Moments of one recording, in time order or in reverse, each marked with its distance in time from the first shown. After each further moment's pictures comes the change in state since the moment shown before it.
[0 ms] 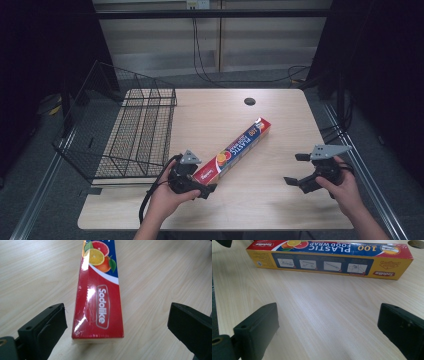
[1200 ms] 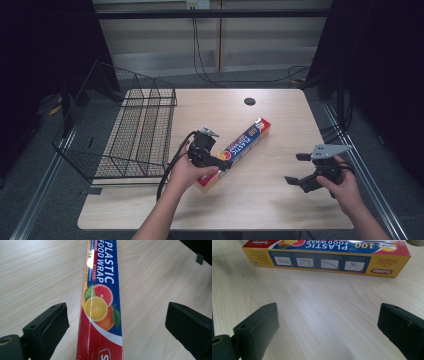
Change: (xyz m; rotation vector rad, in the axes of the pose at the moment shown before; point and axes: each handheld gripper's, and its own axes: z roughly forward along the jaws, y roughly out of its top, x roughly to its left) left arm 0.015 0.070 0.041 0.053 -0.046 -0.070; right arm -0.005 -0.003 0.000 0.003 -0.007 0.002
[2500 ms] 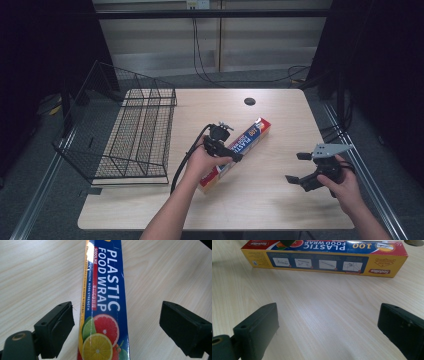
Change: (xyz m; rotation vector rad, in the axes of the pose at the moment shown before) left arm 0.001 0.029 0.046 0.080 0.012 0.030; right arm -0.003 -0.001 -0.001 -0.005 -0.002 0.007
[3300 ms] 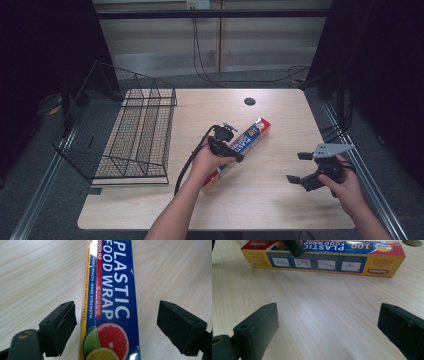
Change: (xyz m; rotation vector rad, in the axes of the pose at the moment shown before) left arm 0.001 0.004 0.021 0.043 0.044 0.001; right arm -0.002 -0.001 -0.002 -0.004 0.004 0.004
